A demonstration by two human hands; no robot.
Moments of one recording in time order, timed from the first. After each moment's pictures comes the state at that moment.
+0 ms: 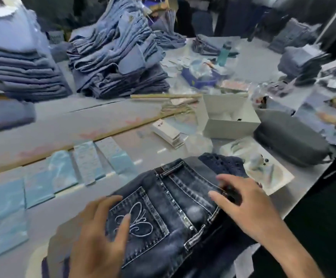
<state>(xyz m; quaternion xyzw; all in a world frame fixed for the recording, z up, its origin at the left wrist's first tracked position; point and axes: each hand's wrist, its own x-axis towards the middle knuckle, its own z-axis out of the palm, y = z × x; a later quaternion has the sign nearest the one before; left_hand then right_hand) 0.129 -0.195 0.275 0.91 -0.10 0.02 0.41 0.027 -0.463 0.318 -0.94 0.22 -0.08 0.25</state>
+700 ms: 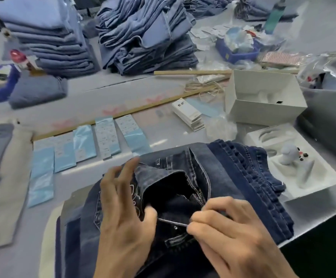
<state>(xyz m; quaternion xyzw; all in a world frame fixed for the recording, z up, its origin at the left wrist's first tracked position) 0.084 -0.272 0.282 0.90 -0.12 0.08 0.41 0.003 -0.462 0.305 -0.95 -0.15 -0.23 0.16</state>
